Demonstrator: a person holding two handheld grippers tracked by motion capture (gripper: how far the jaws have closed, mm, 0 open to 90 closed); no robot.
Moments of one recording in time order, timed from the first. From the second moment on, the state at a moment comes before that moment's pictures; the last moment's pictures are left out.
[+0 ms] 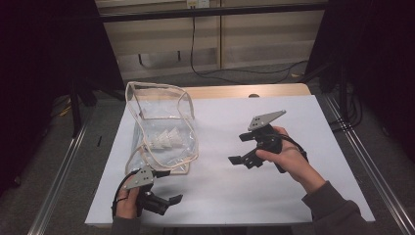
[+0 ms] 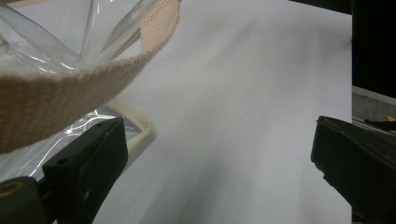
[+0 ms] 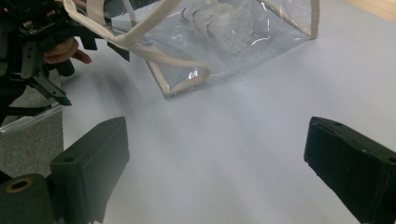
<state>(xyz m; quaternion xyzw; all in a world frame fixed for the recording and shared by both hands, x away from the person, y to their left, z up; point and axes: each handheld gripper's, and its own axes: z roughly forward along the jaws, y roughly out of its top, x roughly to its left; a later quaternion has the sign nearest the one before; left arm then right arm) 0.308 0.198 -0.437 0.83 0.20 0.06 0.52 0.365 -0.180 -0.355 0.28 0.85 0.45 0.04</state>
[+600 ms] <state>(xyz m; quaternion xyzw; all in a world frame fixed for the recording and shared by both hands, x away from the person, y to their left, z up) 0.308 0.199 -0.437 0.83 0.20 0.06 0.52 0.357 -0.199 -0.370 0.28 0.85 0.44 0.05</state>
